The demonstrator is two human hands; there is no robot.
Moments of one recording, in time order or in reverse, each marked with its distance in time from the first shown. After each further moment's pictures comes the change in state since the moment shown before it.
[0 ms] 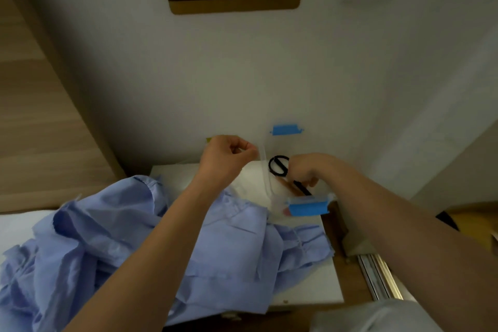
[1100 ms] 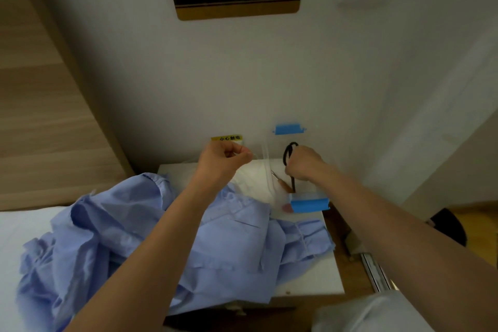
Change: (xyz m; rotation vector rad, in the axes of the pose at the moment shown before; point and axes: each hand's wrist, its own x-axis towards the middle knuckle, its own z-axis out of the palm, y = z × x) left_hand -0.016 0.000 -0.011 -0.067 -0.005 -0.048; right_hand 0.007 -0.001 0.014 0.098 0.338 -0.013
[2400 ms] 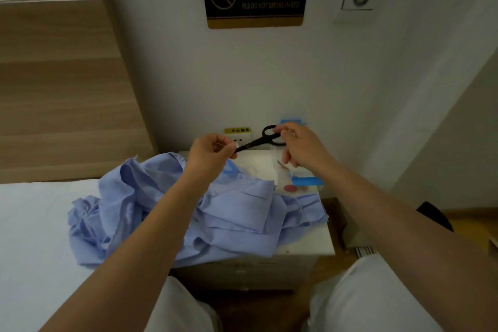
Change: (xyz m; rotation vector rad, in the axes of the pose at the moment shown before) left_hand -0.062 -0.005 -0.040 -0.009 0.144 0.079; right_hand -0.107 -0.022 -0.015 0.671 0.253 -0.318
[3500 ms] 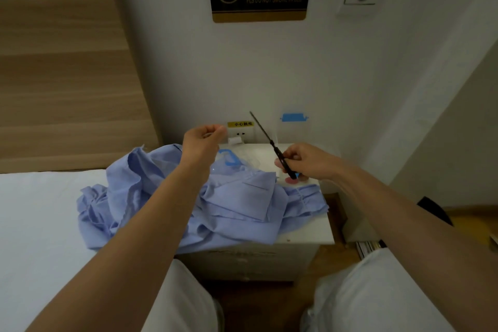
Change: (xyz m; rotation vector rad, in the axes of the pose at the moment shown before) left_hand -0.010 0.006 -0.010 -0.205 0.151 -0.171; right_hand -0.025 0.023 -0.004 -0.015 -0.397 0.094
